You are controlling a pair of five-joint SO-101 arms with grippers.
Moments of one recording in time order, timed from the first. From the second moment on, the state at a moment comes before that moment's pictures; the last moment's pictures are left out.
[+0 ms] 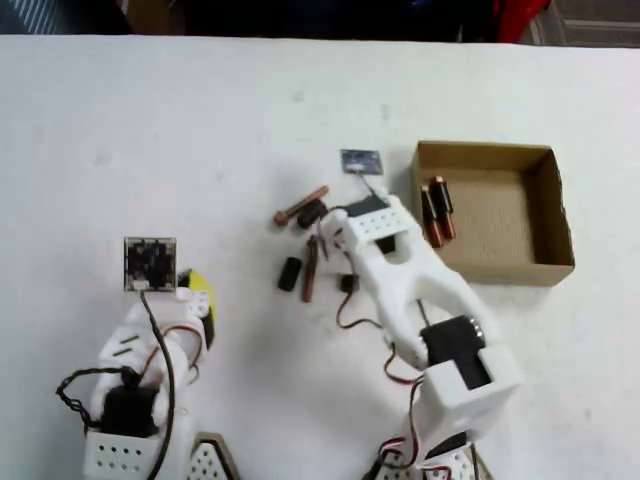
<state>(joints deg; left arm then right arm) -0.8 -103.6 92.3 57.7 7.3 -22.3 12.6 23.6 55.0 -17.8</state>
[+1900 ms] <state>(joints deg) -0.7 -103.6 94.2 57.7 7.3 -22.2 -9.4 23.6 62.3 18.6</state>
